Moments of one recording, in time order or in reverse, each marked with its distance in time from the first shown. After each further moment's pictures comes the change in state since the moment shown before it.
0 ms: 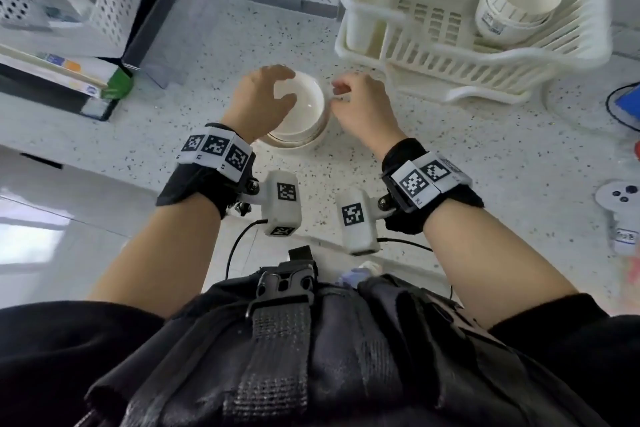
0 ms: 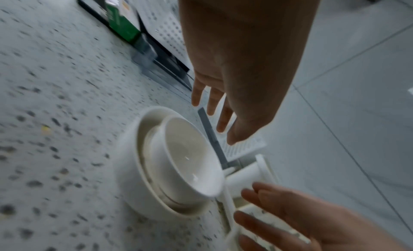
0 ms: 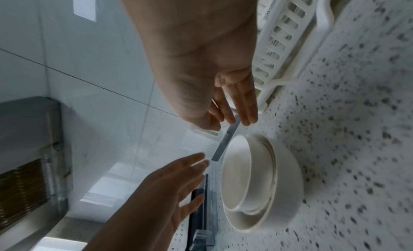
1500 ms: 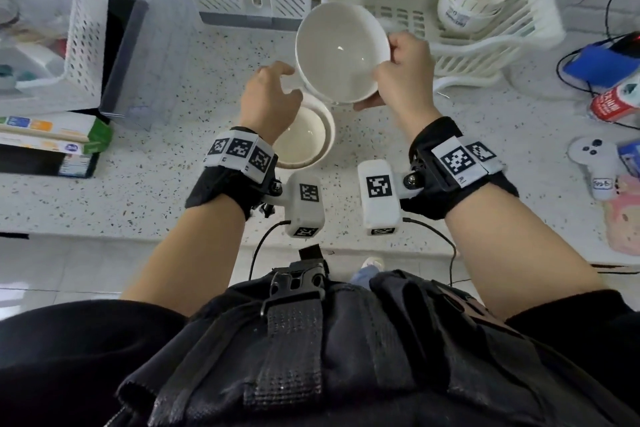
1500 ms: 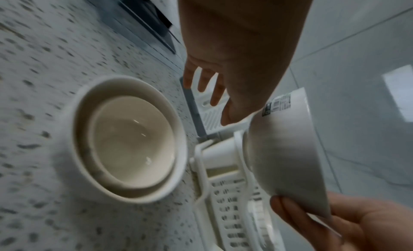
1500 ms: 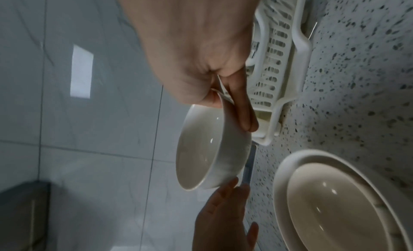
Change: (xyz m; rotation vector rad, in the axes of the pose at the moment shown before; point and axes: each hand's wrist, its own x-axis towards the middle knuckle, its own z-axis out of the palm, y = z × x) left_hand 0.048 -0.001 -0.004 -0.068 -0.016 0.110; right_hand 0.010 -0.030 -0.030 0.388 0.472 0.247
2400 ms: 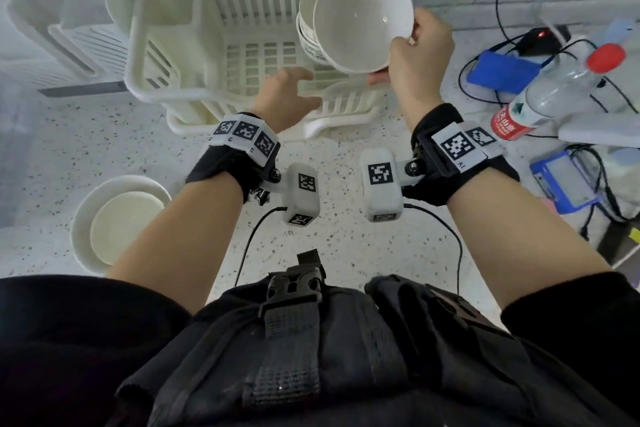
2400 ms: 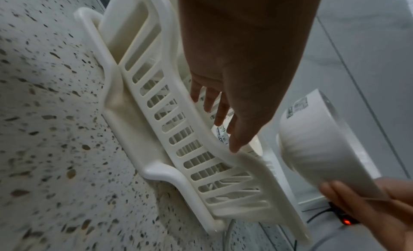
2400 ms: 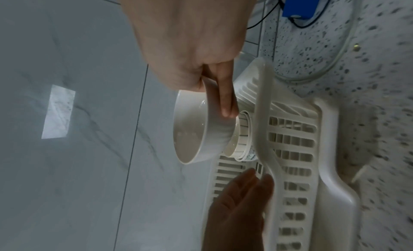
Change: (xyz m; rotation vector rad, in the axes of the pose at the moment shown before) left_hand 0.112 0.217 0.188 0.140 -0.344 0.178; right_hand 0.193 0.095 -0.213 0.158 0.331 -0.001
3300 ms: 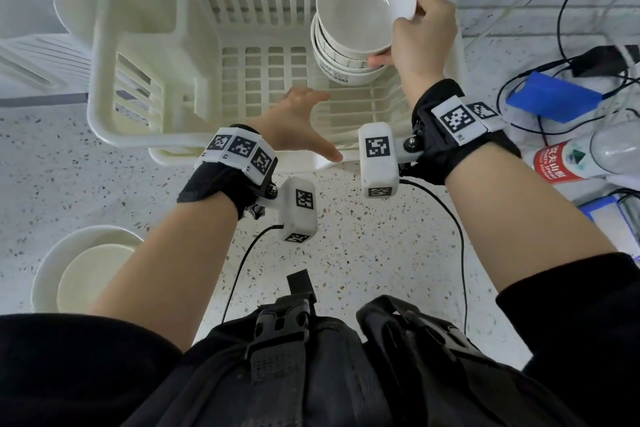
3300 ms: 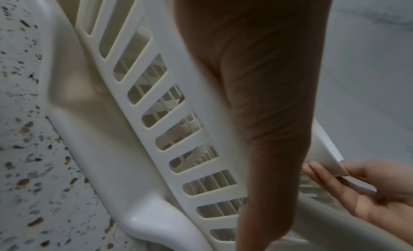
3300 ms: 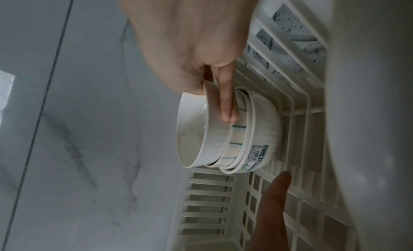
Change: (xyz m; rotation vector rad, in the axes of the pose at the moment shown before) left_hand 0.076 -0.050 0.009 0.037 -0.407 -0.060; right_hand 0.097 0.031 0.082 -0.117 -0.019 0.090
